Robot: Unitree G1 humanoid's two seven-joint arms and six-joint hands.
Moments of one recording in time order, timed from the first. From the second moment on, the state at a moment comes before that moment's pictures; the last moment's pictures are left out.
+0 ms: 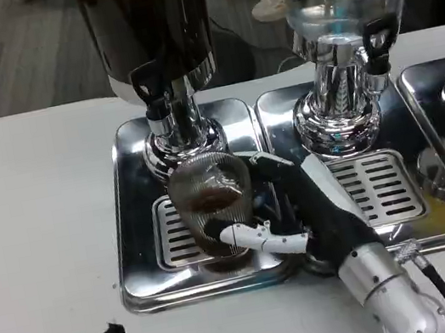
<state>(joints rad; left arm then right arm) 1.07 0.12 0.15 -0.73 0.87 -0.32 0.04 -0.21 -0.03 0.26 0.48 -0.35 -0.29 -0.10</state>
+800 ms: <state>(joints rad) 1.07 0.12 0.15 -0.74 0.88 -0.30 0.04 -0.22 -0.03 0.26 0.49 -0.28 -0.33 -0.03</state>
